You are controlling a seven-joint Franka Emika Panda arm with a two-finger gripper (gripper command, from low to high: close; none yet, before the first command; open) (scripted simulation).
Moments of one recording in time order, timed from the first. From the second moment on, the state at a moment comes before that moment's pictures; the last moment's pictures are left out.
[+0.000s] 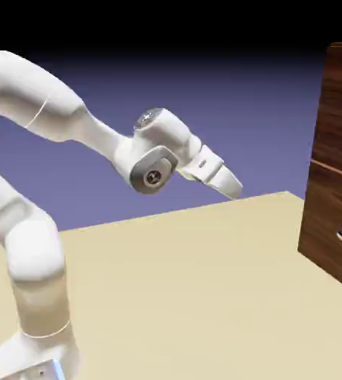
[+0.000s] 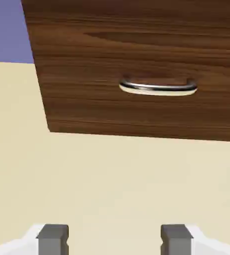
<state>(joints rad) 0.00 -0.54 0.02 -2.79 -0.04 3.03 0.69</state>
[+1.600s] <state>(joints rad) -0.65 0.56 1.01 -1.90 -1.58 2.87 -1.40</state>
